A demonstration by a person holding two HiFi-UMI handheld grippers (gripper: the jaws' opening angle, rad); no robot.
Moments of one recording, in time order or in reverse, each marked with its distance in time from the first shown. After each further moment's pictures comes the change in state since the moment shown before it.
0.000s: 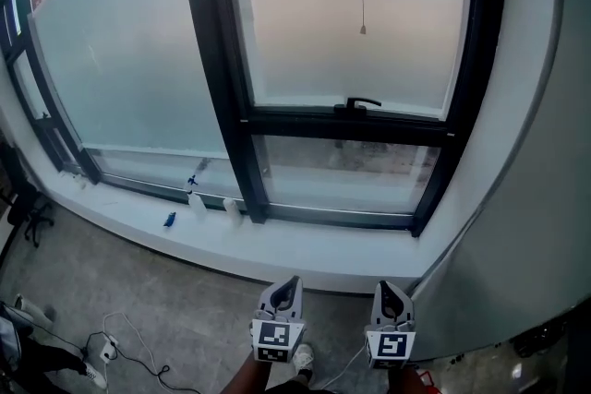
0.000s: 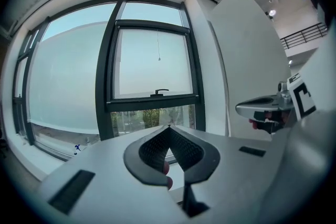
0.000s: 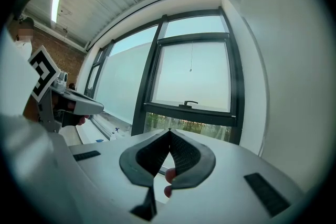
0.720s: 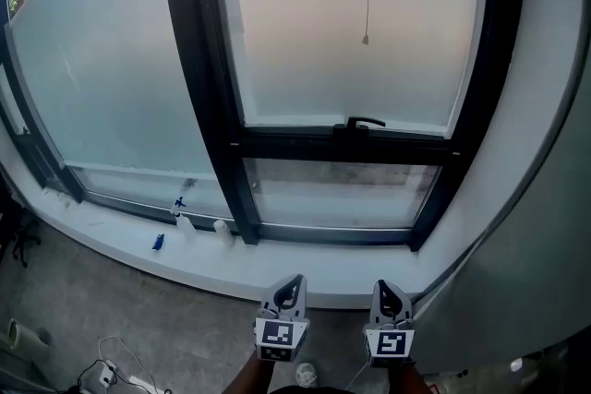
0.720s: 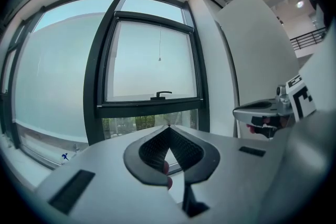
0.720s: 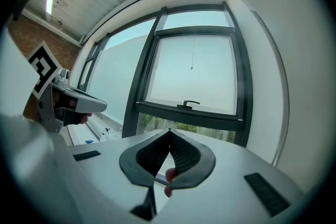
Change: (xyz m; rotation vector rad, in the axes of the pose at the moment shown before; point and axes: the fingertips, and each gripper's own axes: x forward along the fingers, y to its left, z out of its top) left arm 0.096 0.063 0.033 -0.014 -0.046 -0.069; right arm 0.109 -0.003 0.014 -0.015 0.031 -0.060
